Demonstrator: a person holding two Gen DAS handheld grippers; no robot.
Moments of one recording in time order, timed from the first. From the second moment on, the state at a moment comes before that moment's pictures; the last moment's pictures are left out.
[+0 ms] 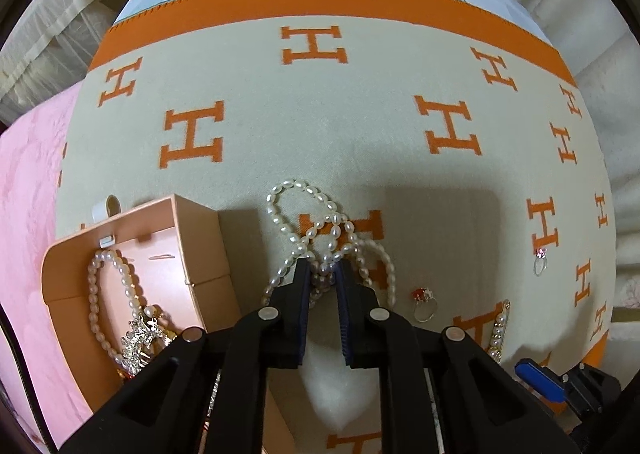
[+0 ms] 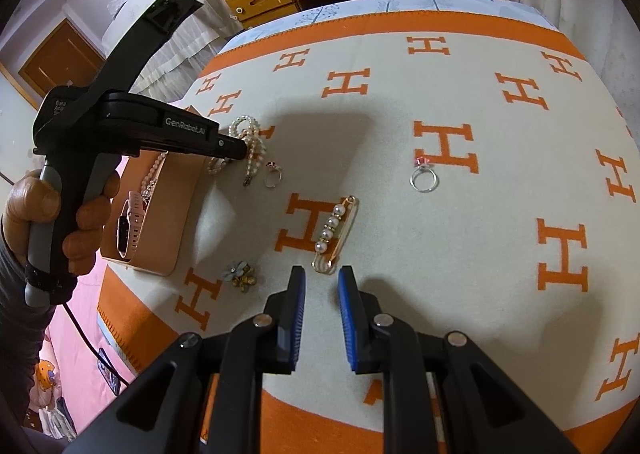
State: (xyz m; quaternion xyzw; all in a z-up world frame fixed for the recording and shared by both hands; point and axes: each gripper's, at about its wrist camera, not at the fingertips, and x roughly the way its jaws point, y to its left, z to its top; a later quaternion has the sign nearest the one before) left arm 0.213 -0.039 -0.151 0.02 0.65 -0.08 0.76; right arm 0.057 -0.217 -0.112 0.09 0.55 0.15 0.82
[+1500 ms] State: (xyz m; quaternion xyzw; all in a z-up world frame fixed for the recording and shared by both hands) left arm 0.119 0.101 0.103 -0.15 0.40 -0.13 0.90; right arm 0.072 -0.147 -0.125 -0.11 0.53 0.07 0.84
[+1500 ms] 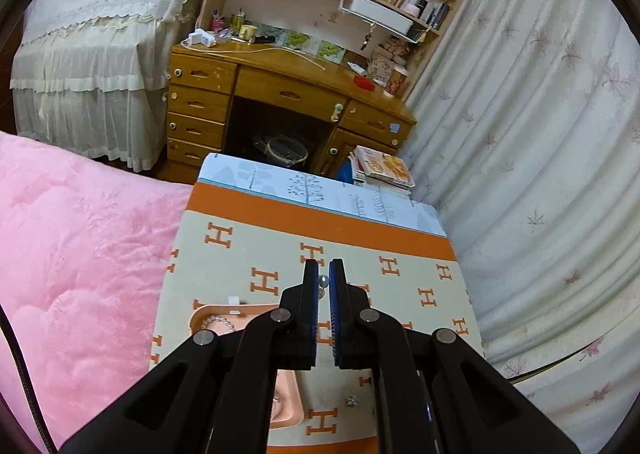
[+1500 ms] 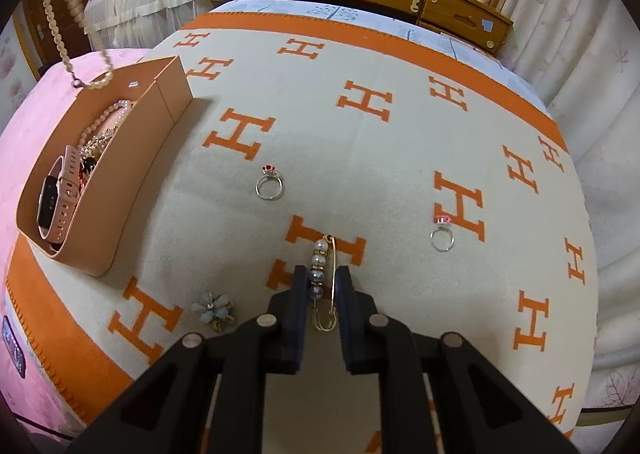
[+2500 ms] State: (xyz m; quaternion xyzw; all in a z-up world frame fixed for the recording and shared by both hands) left arm 0.147 0.164 -0.006 -0.17 0.47 -0.04 0.87; right arm 0.101 -0.094 -0.033 0.04 0.48 0.24 0.84
